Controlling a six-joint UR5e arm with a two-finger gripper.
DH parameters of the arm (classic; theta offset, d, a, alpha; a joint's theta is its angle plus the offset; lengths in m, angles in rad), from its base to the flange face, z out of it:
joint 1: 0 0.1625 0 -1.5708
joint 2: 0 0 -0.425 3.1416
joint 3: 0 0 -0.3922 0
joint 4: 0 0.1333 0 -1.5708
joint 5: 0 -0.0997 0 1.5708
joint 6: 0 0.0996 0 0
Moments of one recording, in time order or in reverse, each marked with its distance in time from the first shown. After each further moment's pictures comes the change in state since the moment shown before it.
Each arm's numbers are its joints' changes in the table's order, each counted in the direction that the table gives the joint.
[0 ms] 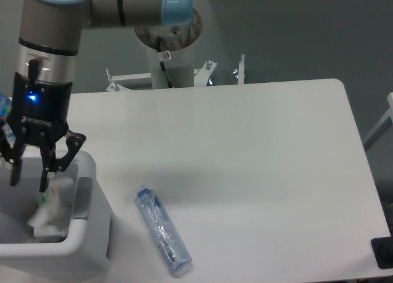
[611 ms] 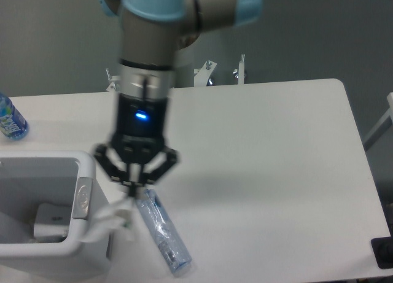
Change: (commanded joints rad) arm 0.060 -0.005 0.020 0.003 -0.008 0.028
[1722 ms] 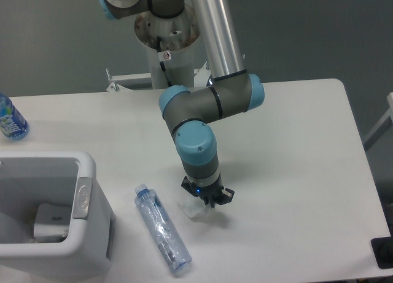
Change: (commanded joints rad) arm 0.256 0.288 -0.246 0.000 -0.400 0.713
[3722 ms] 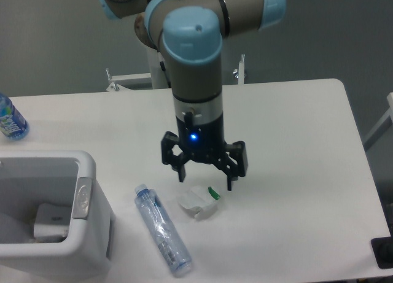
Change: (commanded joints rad) arm 0.003 -0.161 0.237 -0.282 0.086 -0.080
